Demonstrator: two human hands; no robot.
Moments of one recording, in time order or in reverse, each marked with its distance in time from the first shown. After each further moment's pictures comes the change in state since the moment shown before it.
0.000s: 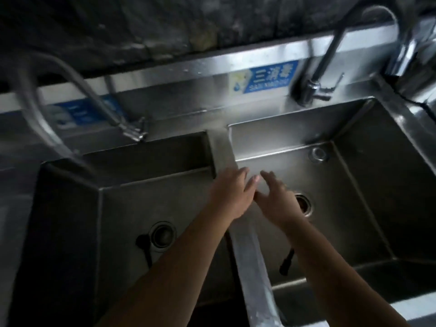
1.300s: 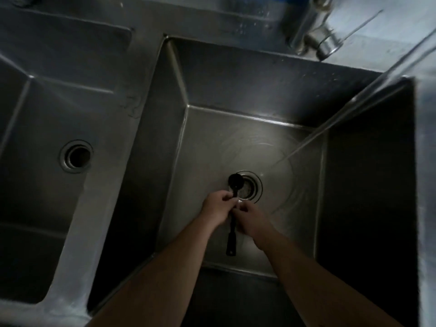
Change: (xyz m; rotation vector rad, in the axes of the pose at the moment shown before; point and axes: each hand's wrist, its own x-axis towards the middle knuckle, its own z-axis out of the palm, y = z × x) left_hand -0.174 -0.372 0.052 -0.761 -0.097 -0.864; right_hand -0.037 -0.066 0.398 0.231 -0.574 0.199
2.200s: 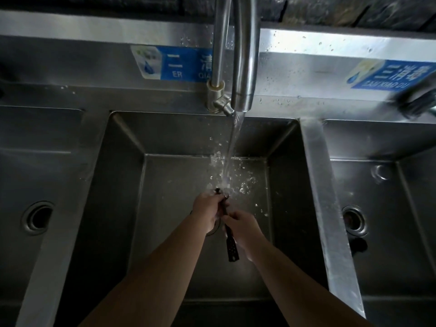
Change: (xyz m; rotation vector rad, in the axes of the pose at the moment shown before) left_hand -0.013 0.142 0.051 -0.659 -0.112 -0.109; right_hand -0.059 -0.048 -0.105 0.143 0.229 0.018
